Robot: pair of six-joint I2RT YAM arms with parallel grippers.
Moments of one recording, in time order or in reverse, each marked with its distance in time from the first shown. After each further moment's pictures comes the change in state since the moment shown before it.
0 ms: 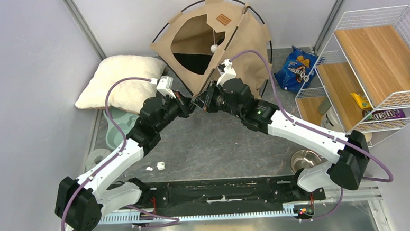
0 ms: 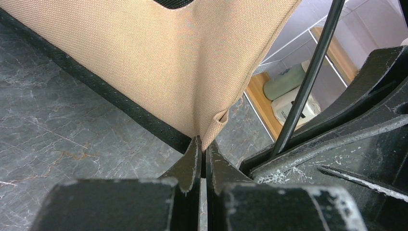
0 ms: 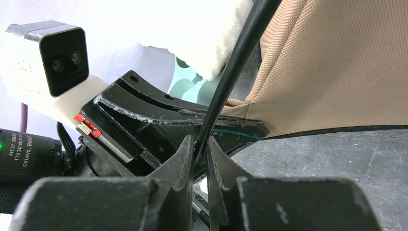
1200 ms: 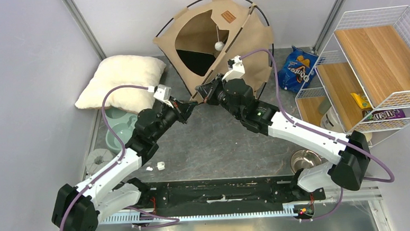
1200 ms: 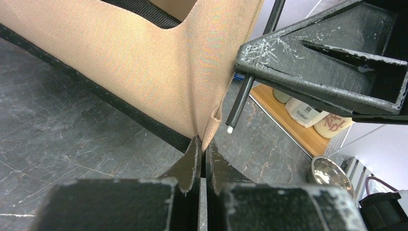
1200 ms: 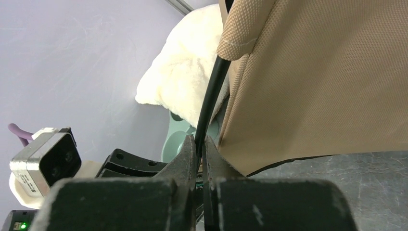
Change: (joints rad) left arm 0.000 -0.087 -0.156 0.218 0.018 0.194; right arm 0.011 -0.013 -0.007 0.105 0.250 -0.003
